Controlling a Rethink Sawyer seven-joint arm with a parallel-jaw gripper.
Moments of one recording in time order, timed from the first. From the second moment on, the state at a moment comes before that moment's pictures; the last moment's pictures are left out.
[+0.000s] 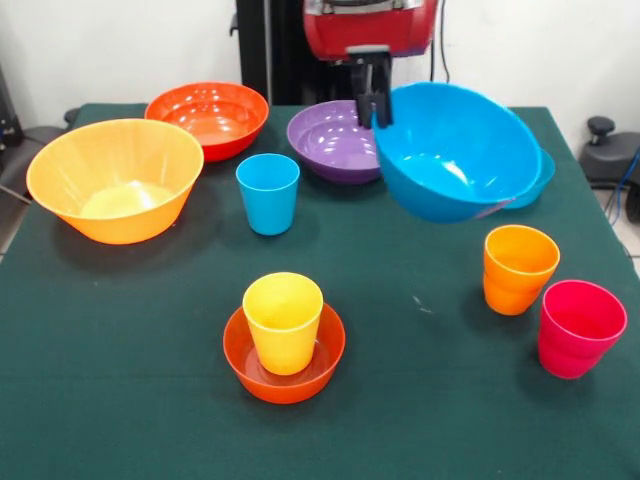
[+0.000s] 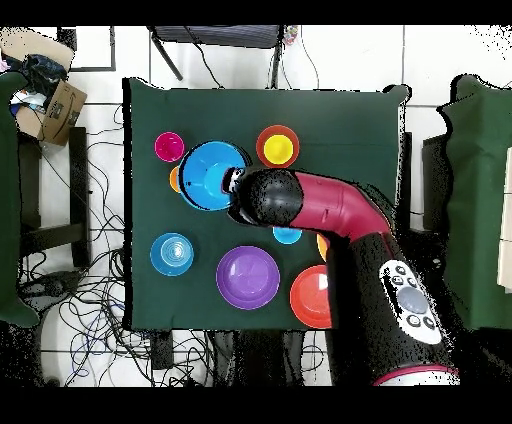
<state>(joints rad) -0.49 -0.83 0.33 1.76 -0.06 0.61 1.85</state>
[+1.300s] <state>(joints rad) -0.58 -0.68 0.32 1.60 -0.06 0.62 1.85</state>
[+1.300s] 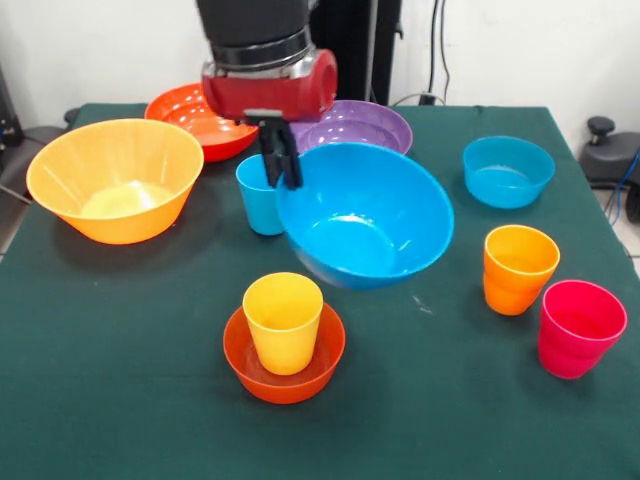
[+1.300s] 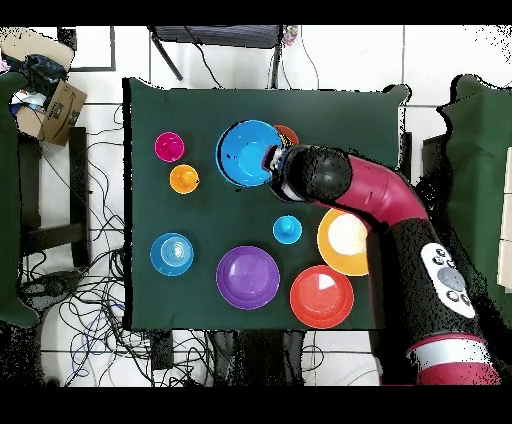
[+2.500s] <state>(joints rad) -0.69 -0.64 0.43 1.60 -0.03 0.73 1.85</state>
